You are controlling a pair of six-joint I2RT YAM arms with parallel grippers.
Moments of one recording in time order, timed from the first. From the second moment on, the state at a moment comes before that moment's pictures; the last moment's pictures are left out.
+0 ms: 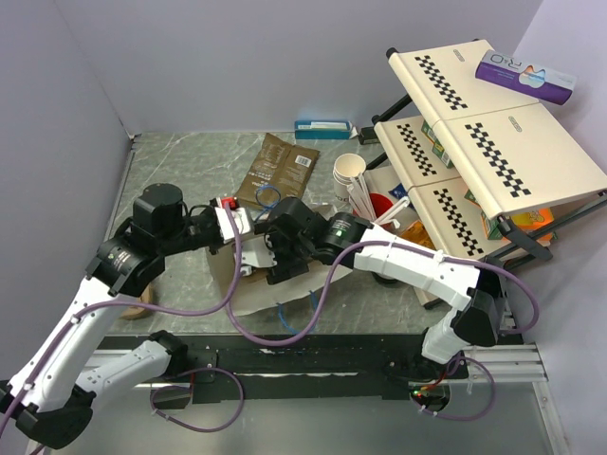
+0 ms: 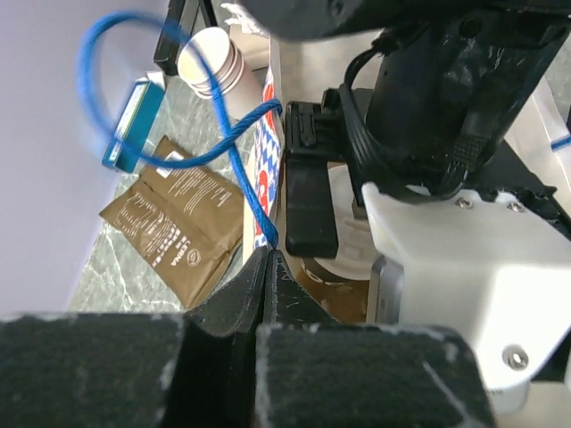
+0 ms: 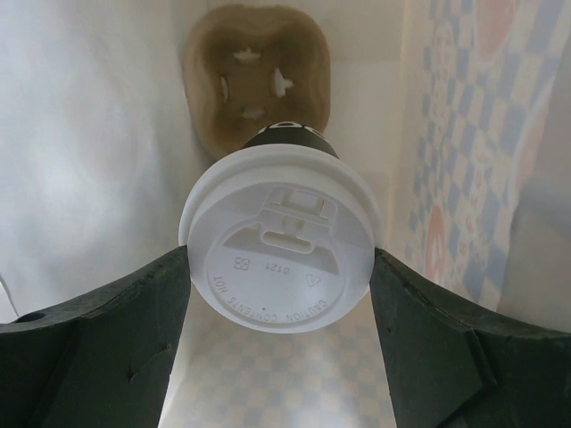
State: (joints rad) left arm -0.54 0.90 1.19 -0.65 0.47 0.64; right arm 1.08 1.55 1.48 -0.75 -0.02 -0.91
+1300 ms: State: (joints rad) left arm -0.66 0.82 1.08 -0.58 0.45 0.69; right arm 1.07 1.64 1.50 -0.95 0.10 -0.91
